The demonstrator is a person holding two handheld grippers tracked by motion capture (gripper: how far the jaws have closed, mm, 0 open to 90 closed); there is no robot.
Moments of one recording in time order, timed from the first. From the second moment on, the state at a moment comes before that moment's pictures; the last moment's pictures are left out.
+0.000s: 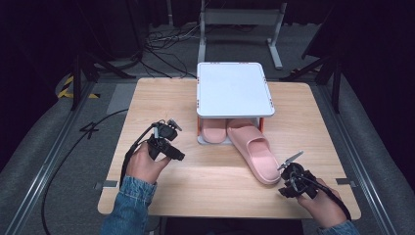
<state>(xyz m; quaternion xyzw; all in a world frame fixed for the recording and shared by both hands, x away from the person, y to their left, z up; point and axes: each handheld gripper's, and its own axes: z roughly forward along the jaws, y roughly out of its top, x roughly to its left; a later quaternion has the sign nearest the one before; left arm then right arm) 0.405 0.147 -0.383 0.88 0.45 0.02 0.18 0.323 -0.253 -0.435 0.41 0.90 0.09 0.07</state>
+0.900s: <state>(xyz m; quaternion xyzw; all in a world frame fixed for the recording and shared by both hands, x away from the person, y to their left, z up) 0.396 0.164 -0.383 0.87 0.47 0.03 0.18 0.370 -0.175 -0.432 0.35 0.91 0.18 0.11</state>
